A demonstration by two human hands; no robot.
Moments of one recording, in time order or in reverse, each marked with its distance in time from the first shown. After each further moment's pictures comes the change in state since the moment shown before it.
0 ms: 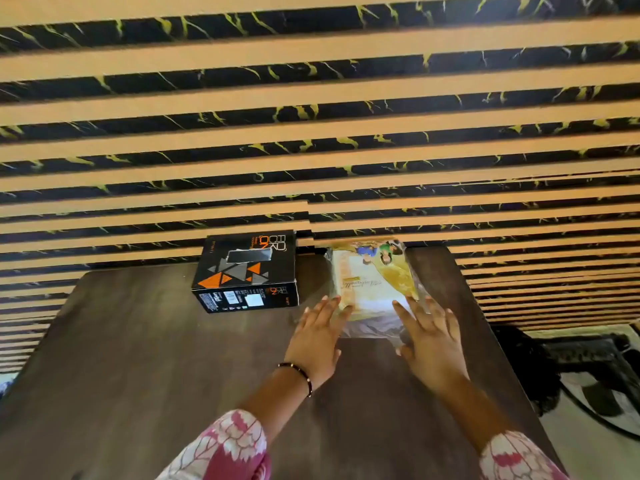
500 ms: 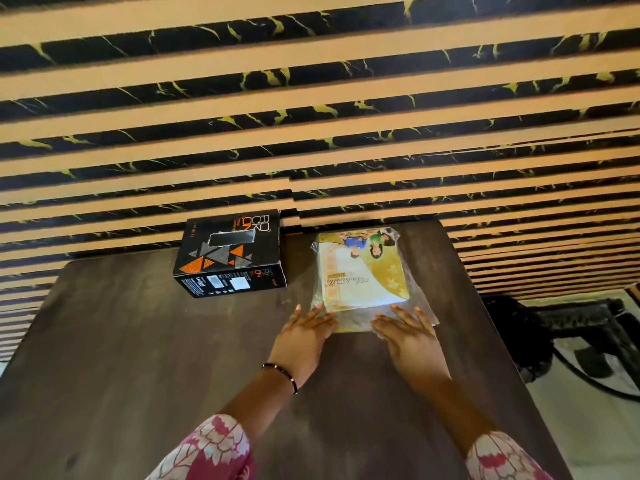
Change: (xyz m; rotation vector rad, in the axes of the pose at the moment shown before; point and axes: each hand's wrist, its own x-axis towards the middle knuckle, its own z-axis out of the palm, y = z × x) left_hand -0.011 -0.011 0.029 0.102 -0.039 0.077; right_hand -0.024 -0.003 0.041 0.180 0.270 -0.182
